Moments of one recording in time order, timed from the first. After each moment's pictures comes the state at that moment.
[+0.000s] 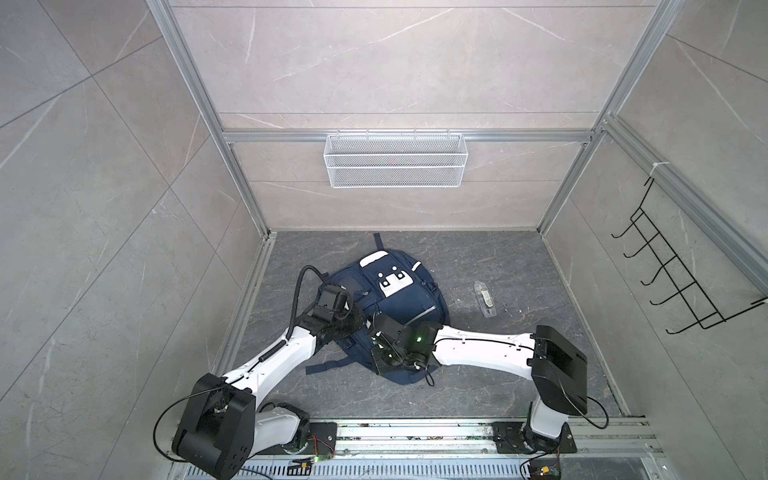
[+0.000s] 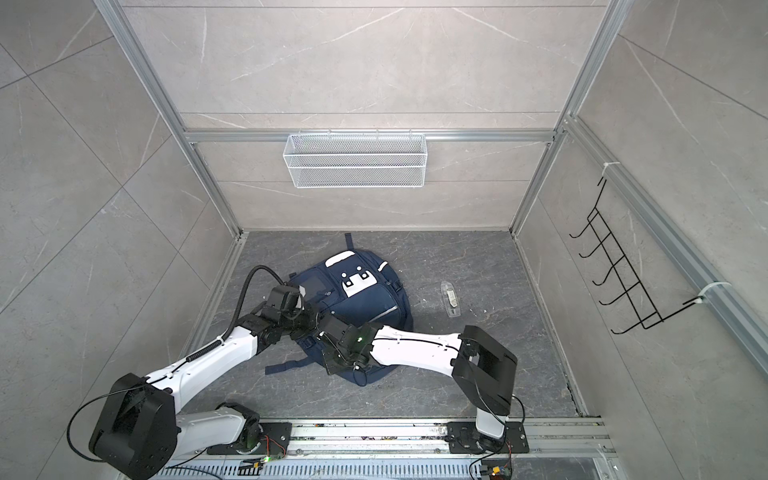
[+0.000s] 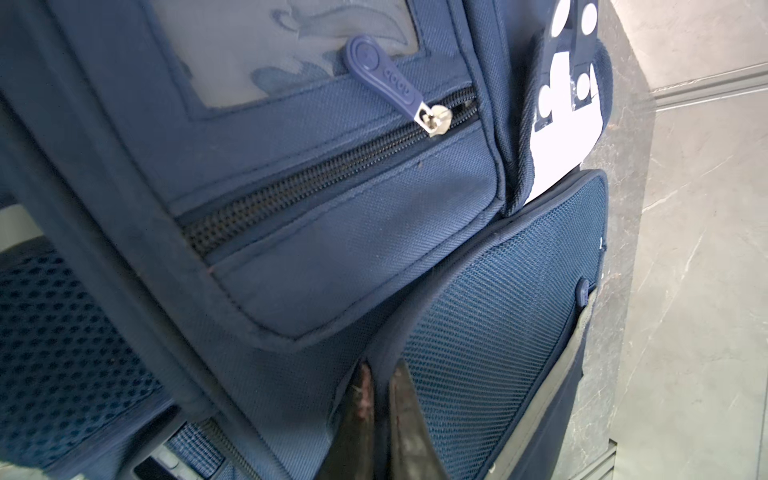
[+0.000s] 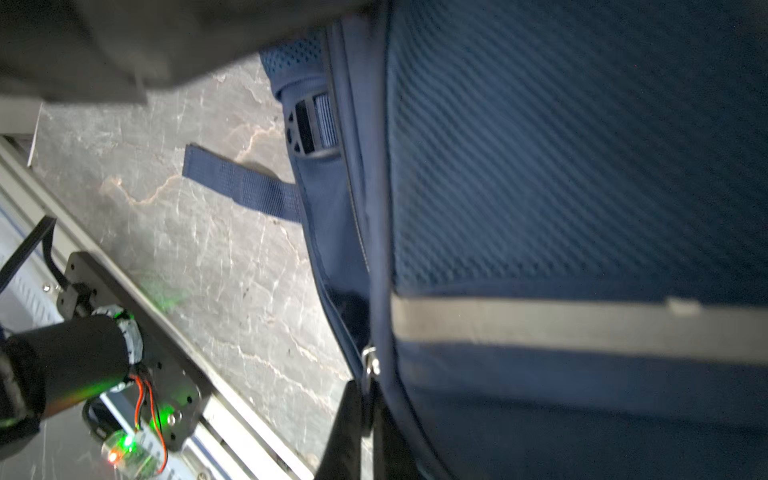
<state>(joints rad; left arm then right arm) -0.45 1.24 0.69 -0.30 0.20 -0.84 1.15 1.82 1.31 -0.51 -0.02 0.68</state>
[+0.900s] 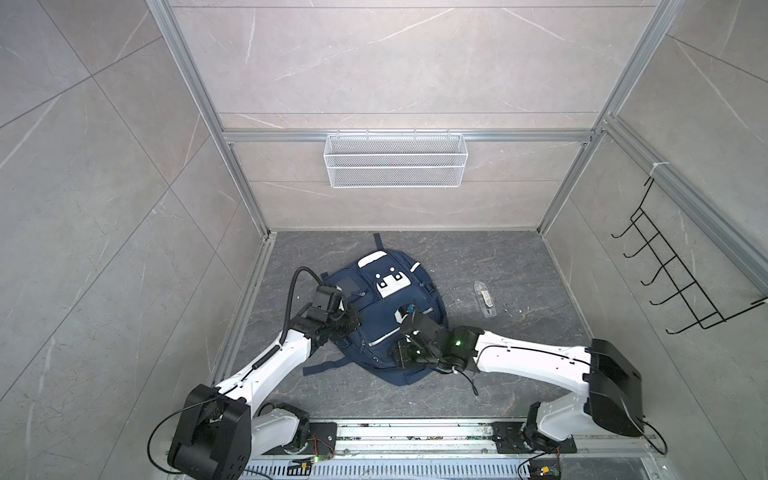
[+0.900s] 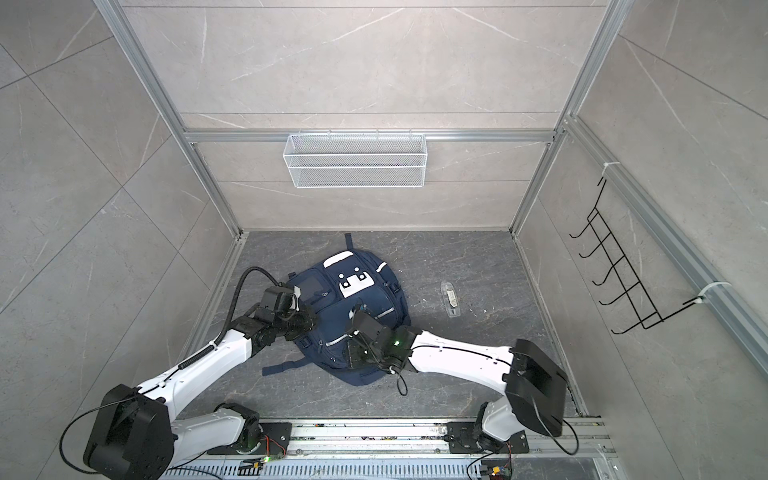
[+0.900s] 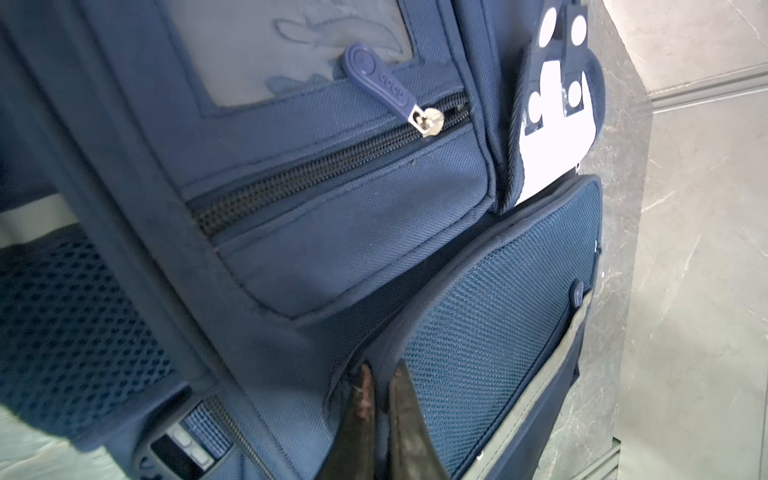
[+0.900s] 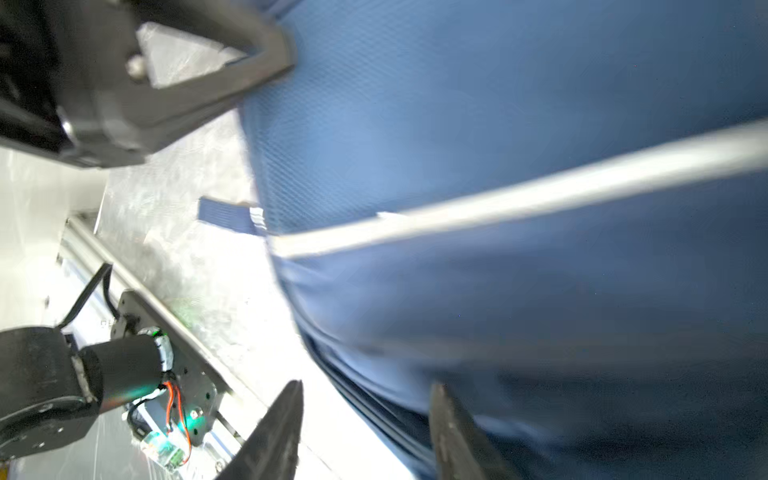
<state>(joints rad) -0.38 1.18 0.69 -0.37 0.21 -0.78 1.06 1.45 1.00 -0.44 0.04 0.74</state>
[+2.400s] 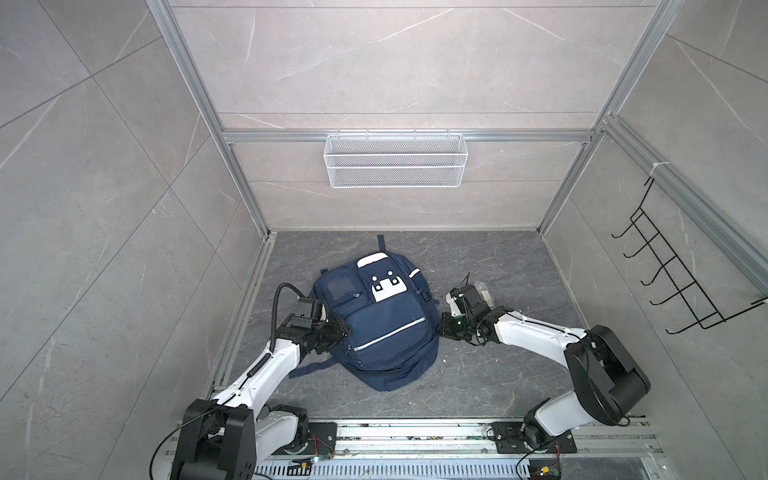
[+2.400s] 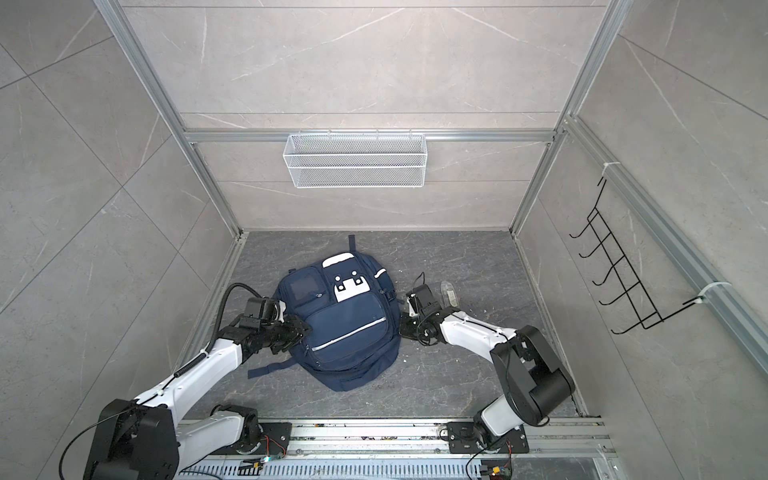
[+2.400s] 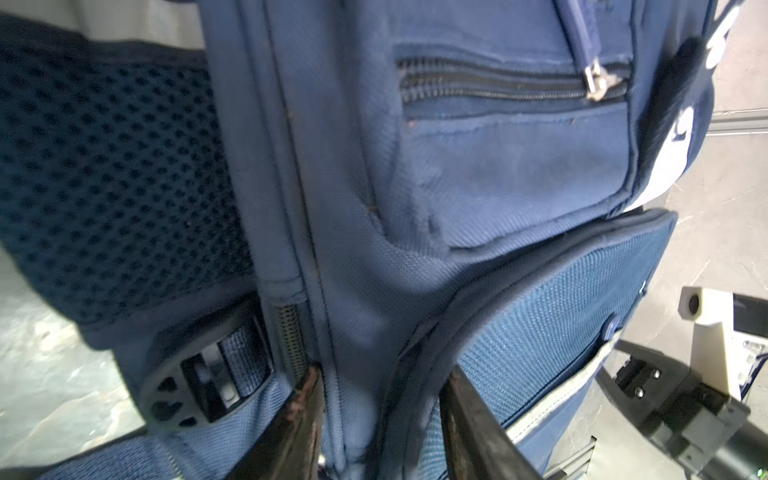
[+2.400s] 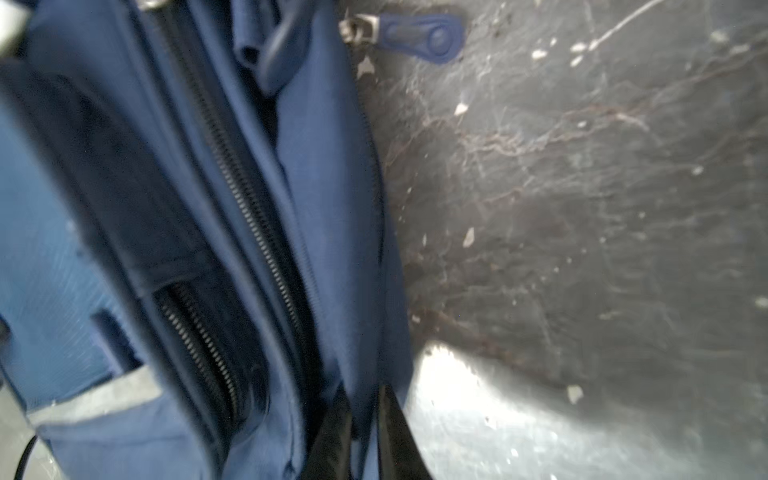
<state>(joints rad) -0.22 1.15 0.58 -0.41 0.35 -0.75 0.54 1.52 0.77 -0.26 -0.24 0.67</state>
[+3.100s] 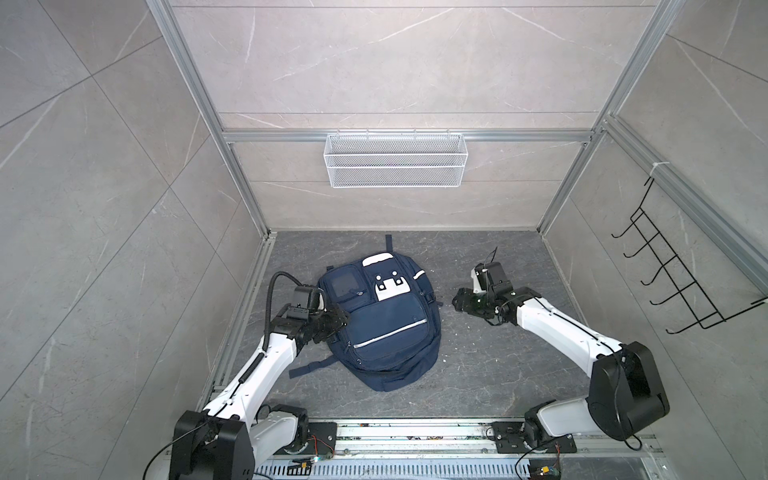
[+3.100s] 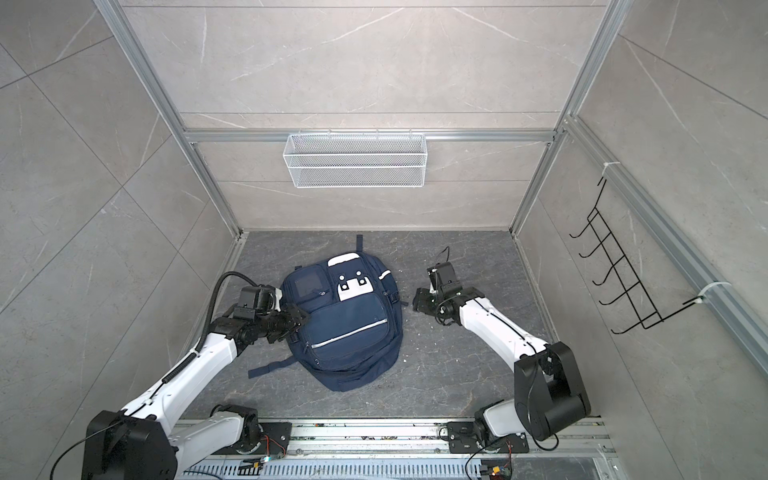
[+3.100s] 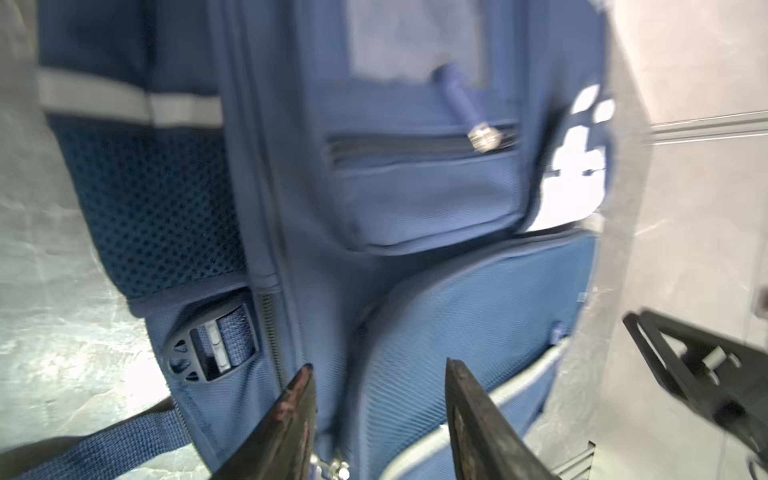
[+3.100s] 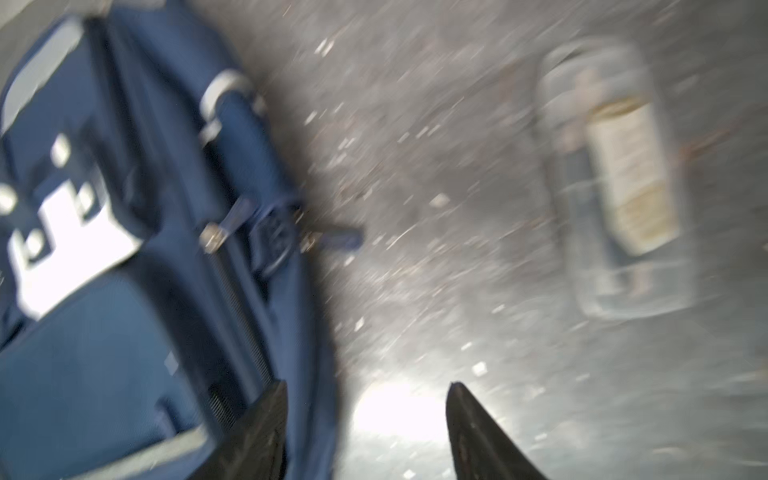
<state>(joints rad) -0.22 1.09 0.74 -0.54 0.32 -0.71 0.31 1.47 0.99 -0.51 -0.07 0.51</state>
